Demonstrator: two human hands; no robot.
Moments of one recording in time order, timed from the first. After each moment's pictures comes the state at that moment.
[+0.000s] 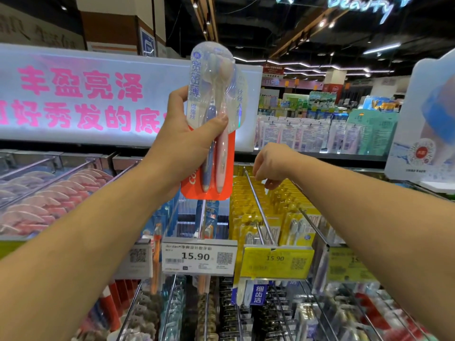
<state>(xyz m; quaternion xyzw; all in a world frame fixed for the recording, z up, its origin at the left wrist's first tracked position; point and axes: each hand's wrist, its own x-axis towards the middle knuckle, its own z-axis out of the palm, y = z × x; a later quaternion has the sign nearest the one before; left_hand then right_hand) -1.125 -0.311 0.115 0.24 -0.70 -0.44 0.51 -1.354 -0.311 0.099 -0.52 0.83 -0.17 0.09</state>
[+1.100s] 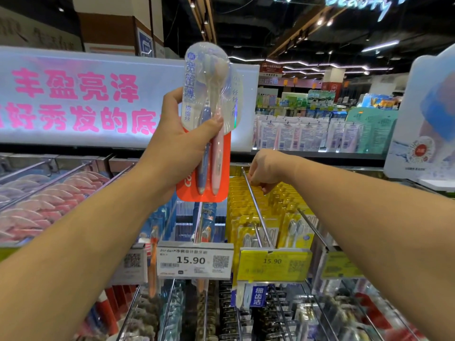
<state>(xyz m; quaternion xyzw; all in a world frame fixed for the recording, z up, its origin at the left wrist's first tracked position) -1.126 -0.311 0.115 0.25 -0.70 -0.43 0.50 -1.350 -0.319 0.095 -0.52 0.84 -0.11 0.12</state>
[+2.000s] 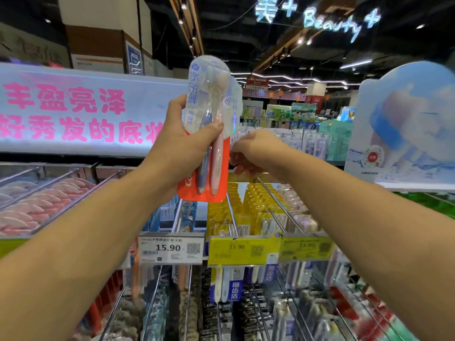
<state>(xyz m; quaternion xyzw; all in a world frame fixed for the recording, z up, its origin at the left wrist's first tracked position) -1.141 -0.265 0.131 0.22 -0.70 -0.45 0.50 -1.317 -0.238 0.139 -0.49 0.72 -0.45 0.20</state>
